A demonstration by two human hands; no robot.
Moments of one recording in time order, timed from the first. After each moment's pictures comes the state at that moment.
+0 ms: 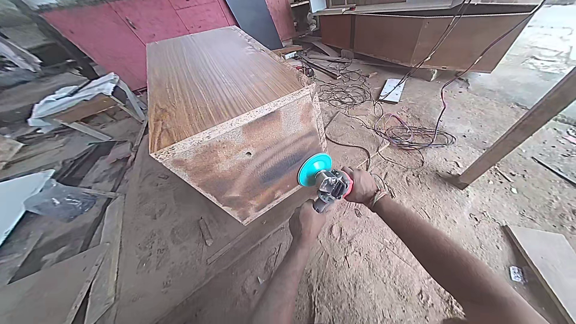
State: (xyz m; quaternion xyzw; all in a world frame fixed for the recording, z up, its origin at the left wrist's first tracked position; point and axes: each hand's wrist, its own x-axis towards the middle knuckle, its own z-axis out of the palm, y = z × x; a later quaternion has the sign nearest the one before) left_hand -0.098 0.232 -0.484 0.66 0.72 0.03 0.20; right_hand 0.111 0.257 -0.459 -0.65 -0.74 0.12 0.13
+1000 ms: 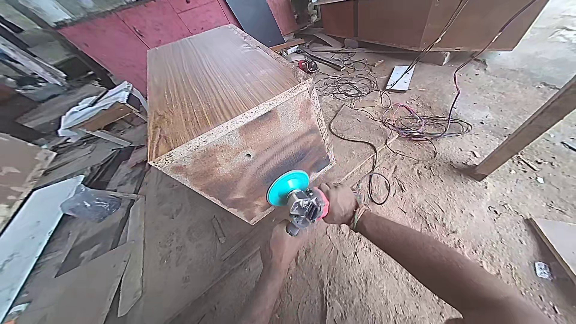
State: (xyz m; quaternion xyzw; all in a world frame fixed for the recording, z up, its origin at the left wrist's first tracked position) left_hand -0.190 0.198 -0.474 0.64 0.76 0.01 0.14; right_hand 0.023 0.234 -0.455 -0.58 -0.79 0.17 0.10
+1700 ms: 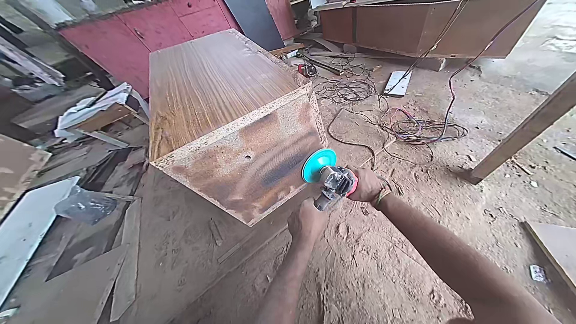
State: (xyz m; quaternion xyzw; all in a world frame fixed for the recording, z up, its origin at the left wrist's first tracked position) left_hand -0.099 0.231 -0.451 0.65 0.74 -0.01 0.17; right_hand 0.114 0.262 -0.469 -0.64 -0.74 0.14 0.17
